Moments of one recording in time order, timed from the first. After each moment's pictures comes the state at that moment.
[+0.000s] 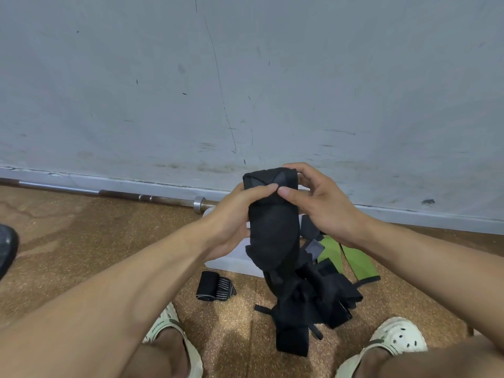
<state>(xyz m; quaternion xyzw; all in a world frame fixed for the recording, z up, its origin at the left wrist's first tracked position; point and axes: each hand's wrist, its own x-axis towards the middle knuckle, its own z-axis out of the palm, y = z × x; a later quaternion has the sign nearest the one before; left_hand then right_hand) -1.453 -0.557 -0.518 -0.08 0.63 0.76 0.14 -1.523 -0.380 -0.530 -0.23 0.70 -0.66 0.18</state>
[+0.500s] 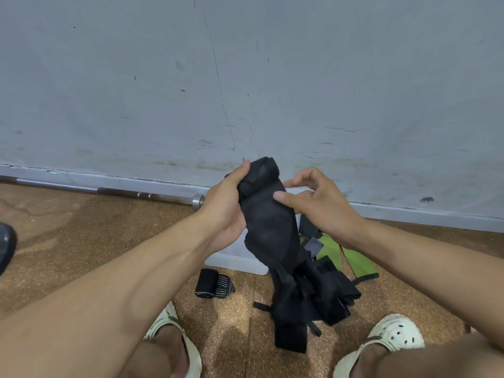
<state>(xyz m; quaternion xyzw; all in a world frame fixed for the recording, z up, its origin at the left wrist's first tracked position) -1.467 -0.560 -0.523 -0.20 0.47 0.86 0.07 -1.522 -0.378 -0.539 -0.14 0.77 -0.60 0.15</state>
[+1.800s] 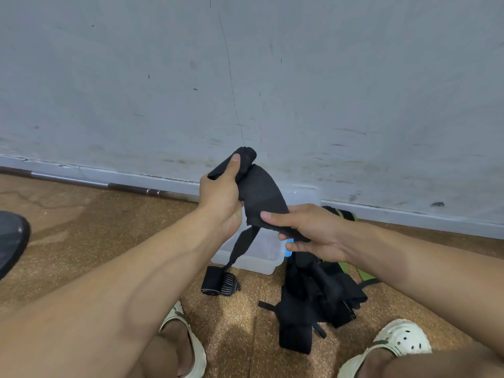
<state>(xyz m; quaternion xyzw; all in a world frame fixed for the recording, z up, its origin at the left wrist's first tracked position) -1.477 -0.573 -0.523 -0.31 0.43 0.84 -0.14 -1.501 -0.406 -0.539 -0.02 0.71 -0.57 0.42</state>
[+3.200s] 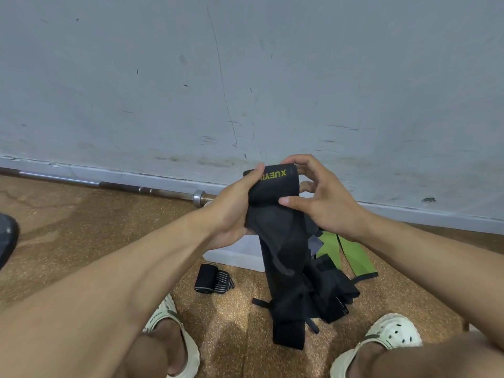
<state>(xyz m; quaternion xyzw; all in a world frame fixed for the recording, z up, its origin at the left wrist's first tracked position) -1.466 -0.558 -0.528 -0.13 0.56 0.79 0.20 -1.527 -0.372 -0.532 -0.27 0.77 -0.56 0.13</state>
